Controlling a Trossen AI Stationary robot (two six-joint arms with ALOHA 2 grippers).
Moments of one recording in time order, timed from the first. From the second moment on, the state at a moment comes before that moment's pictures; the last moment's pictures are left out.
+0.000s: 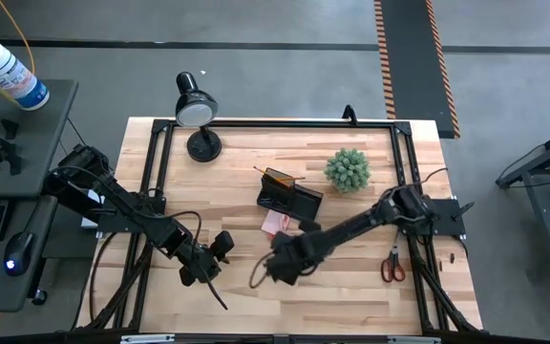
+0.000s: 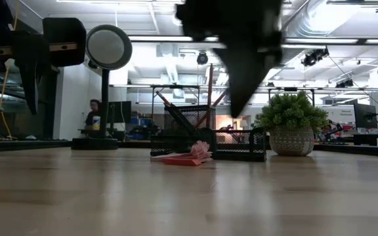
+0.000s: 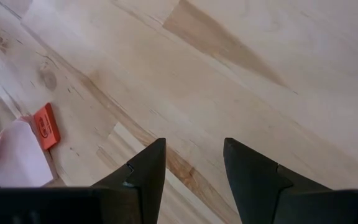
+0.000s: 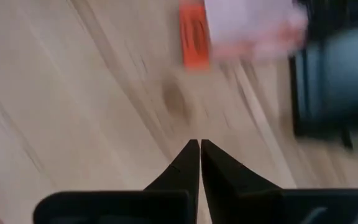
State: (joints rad) left arm -0.52 1.41 0.66 -0.24 -0.19 0.41; right arm 0.40 2.16 1.80 -1.12 0.31 0.85
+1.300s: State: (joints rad) left arm -0.49 1.38 0.53 0.06 -0.36 0.50; right arm 0.30 2.16 1.80 -1.08 0.35 0.60
